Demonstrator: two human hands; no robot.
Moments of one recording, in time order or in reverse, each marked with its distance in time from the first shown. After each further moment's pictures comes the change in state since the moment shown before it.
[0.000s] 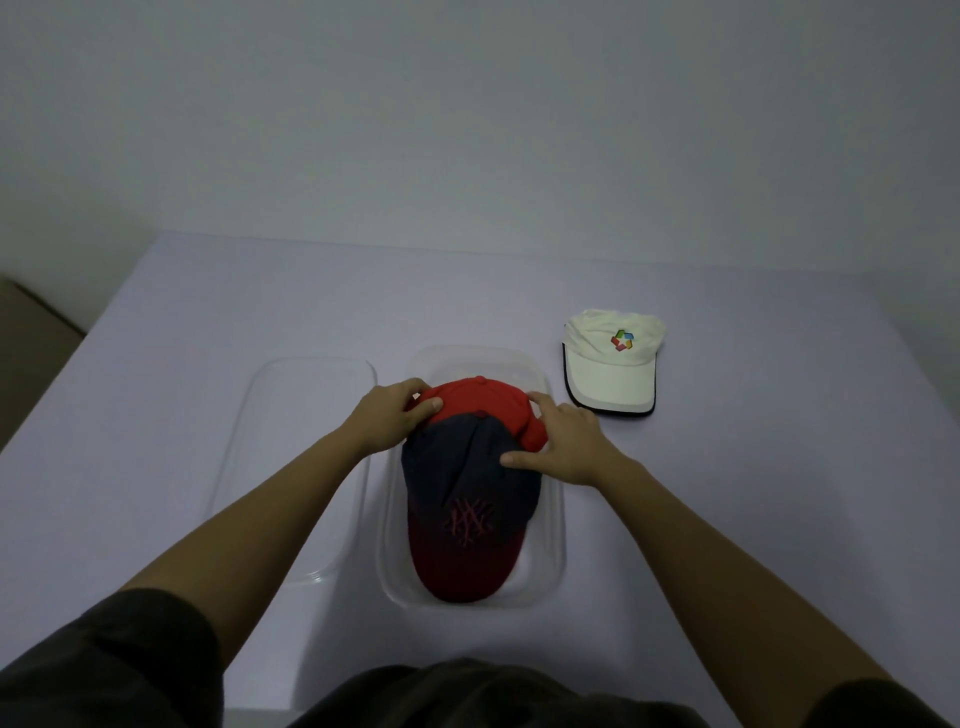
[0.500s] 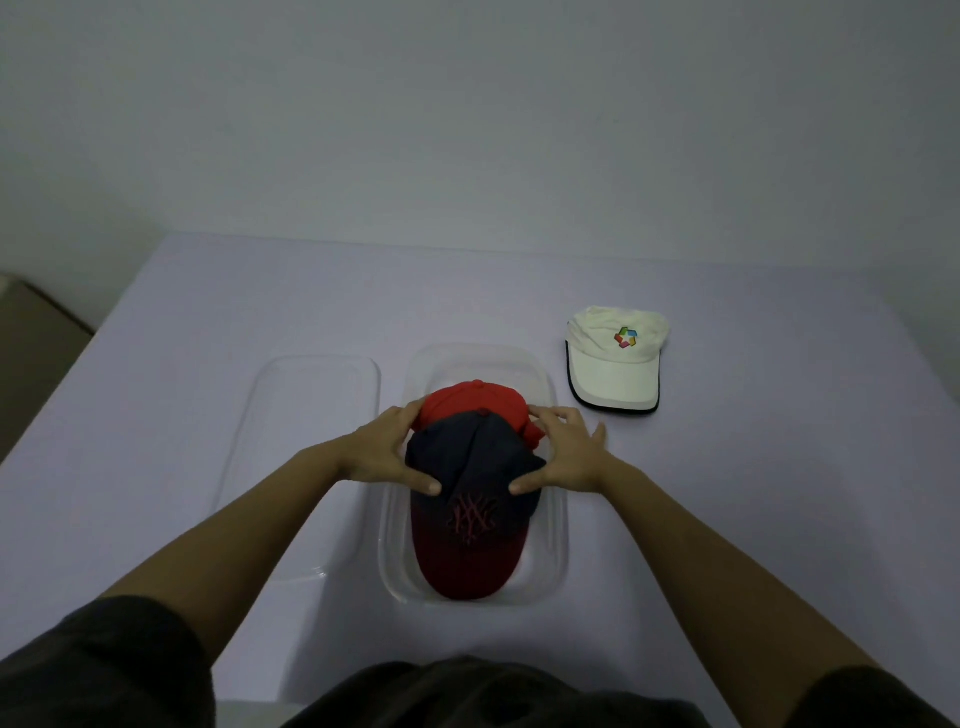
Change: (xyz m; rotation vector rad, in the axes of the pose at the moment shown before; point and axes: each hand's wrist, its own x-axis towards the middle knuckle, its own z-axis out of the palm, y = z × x) left_hand -0.023 -0.022 0.005 -0.081 -0.354 0.118; right_hand -0.001 0.010 0.014 0.105 -0.132 0.054
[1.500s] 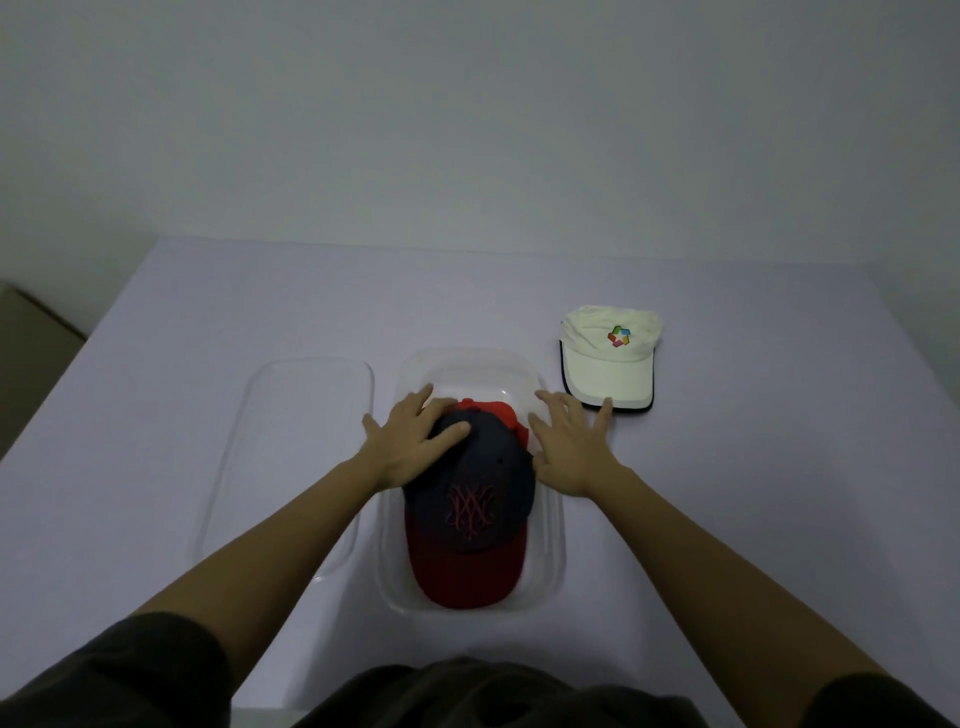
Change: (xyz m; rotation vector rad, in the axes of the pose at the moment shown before) left_hand 0.014 0.038 0.025 0.168 0.266 -0.159; right_hand -0.001 -0.001 0.003 -0.567 0.168 -0.010
